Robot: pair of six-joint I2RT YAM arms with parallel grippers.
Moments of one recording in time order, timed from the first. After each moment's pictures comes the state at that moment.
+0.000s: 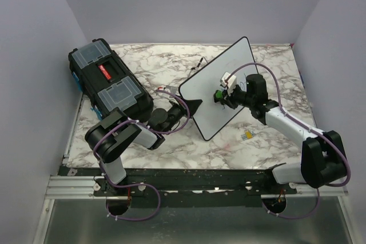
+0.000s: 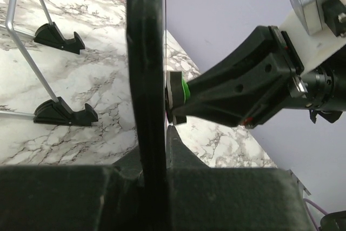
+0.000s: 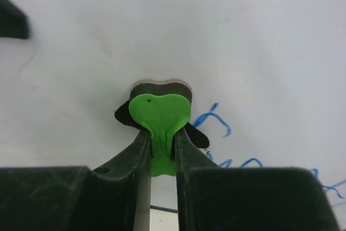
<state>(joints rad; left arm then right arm) -0.77 1.73 0.50 1.40 0.00 -0.70 0.33 1.36 0.78 0.04 -0.49 -0.52</state>
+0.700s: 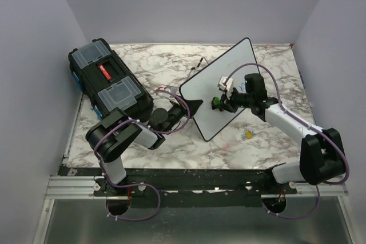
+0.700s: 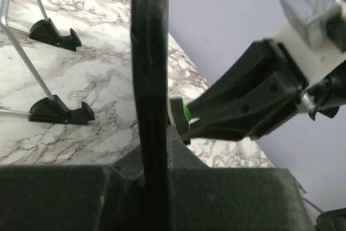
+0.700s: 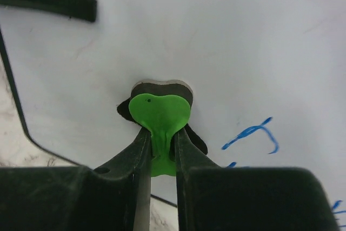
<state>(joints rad) -0.77 1.74 0.50 1.40 0.01 -0.71 0.33 1.39 0.82 -0.14 -0.64 -0.64</state>
